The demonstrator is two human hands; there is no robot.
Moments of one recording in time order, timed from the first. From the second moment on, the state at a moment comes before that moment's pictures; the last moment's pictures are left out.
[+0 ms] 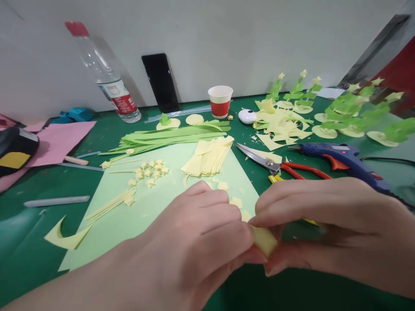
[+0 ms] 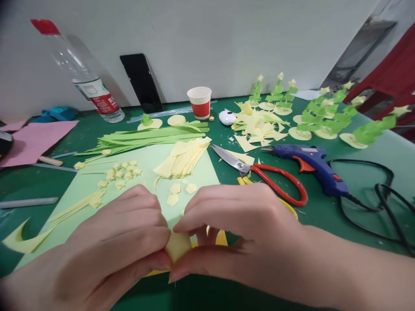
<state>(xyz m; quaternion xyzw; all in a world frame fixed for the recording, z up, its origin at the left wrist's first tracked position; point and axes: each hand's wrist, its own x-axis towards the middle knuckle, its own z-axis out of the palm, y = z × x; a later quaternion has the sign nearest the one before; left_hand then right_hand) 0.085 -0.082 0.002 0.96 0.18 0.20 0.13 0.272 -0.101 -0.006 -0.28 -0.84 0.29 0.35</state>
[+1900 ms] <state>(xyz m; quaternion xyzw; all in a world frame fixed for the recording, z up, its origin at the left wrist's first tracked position) 0.080 -0.088 -0.016 0.94 0.20 0.26 0.09 0.279 -0.096 -0.011 -0.26 -0.85 0.31 0.33</state>
